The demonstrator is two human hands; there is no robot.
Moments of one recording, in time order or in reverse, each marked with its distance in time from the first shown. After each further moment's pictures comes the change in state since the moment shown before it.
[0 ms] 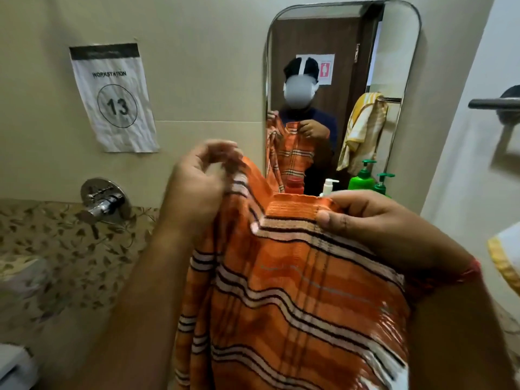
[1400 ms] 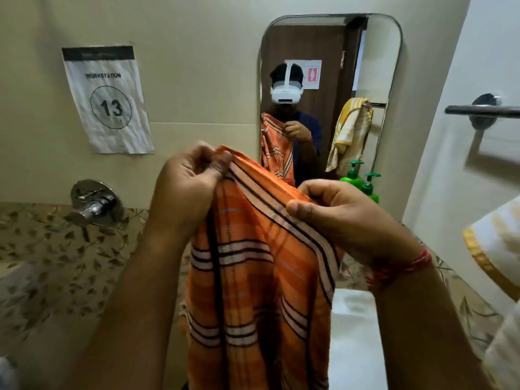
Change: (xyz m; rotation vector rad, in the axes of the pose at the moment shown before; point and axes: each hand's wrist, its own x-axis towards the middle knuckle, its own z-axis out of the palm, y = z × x) left_hand -0.010 0.018 -0.016 0.106 -0.014 0.030; right_hand 0.018 -0.015 0.038 0.067 0.226 0.031
